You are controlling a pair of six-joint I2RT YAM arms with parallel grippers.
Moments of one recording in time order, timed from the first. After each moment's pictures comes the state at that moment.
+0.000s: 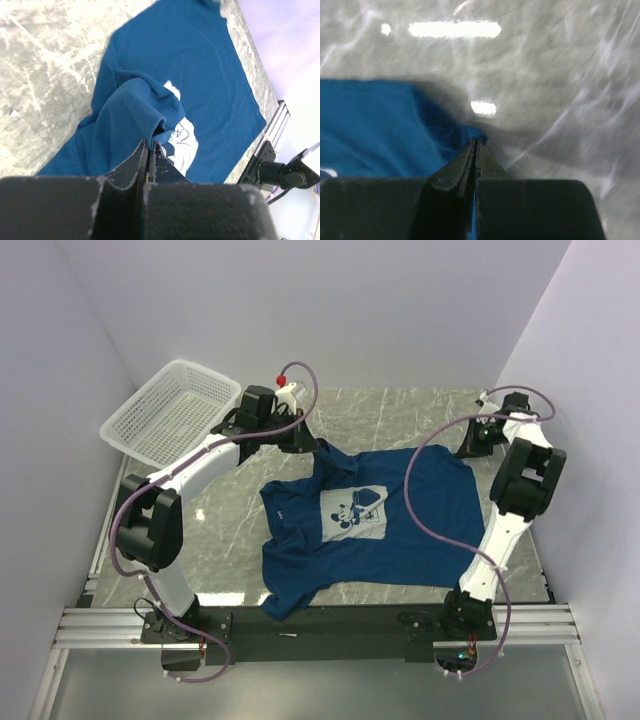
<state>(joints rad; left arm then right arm) -0.45 1.75 1.36 -0.17 0.57 -0.39 -0.37 2.31 1.87 -0.78 -0.49 -0.22</state>
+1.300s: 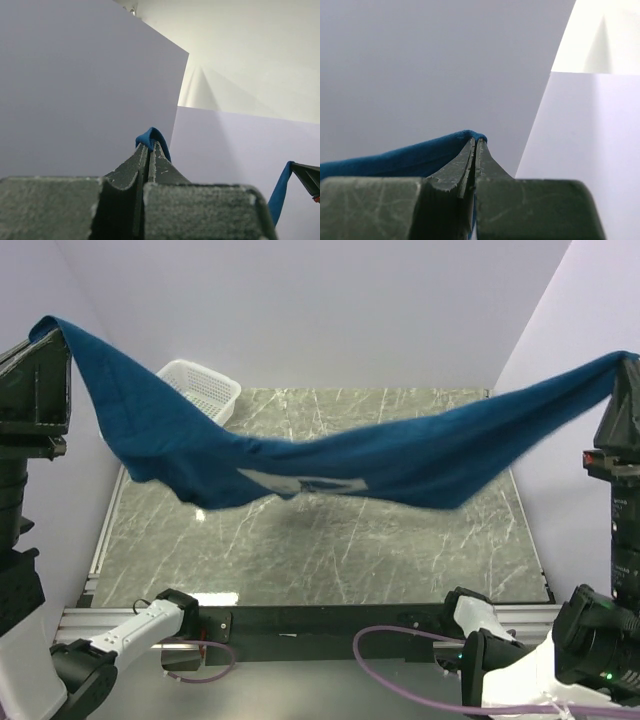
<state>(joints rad) -0.36 0.95 2.02 -0.20 0.13 -0.47 -0.40 1.01 2.37 -0.67 -0.40 -0.04</state>
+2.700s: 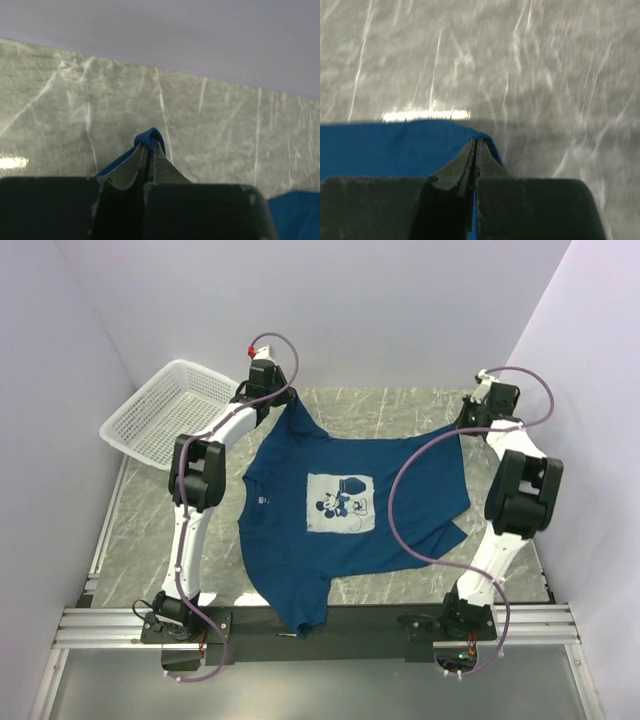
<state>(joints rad) -0.30 2.38 2.01 -0.02 0.04 -0.58 -0.26 1.94 1.44 -0.19 -0.32 0.01</state>
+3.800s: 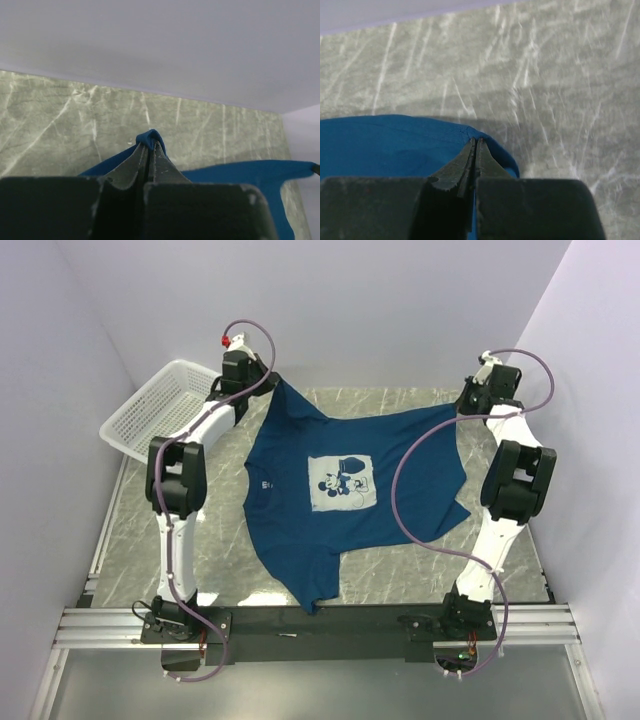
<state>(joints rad) -0.22 2.24 1.87 0.10 0.12 -0.62 -0.25 2.14 1.75 -0.23 -0.33 0.05</state>
